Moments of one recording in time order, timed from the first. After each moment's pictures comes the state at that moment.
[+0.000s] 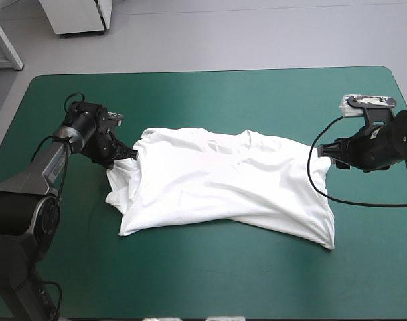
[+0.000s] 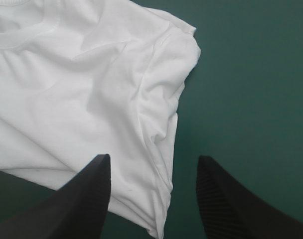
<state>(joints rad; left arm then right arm) -0.13 1.90 -1.52 0.10 1.09 -0.03 0.05 1.28 -1.39 0.10 1.25 0.04</state>
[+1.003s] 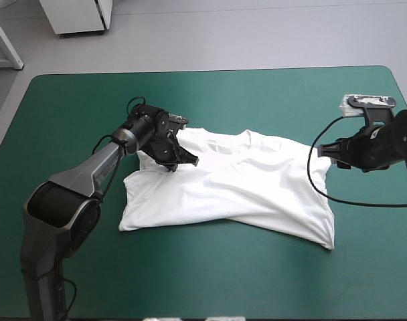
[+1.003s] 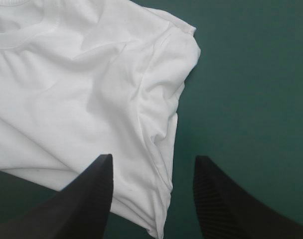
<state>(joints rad) -0.43 2.04 -1.67 -0.07 1.08 -0.03 0.05 1.28 -1.39 0.10 1.25 0.04</state>
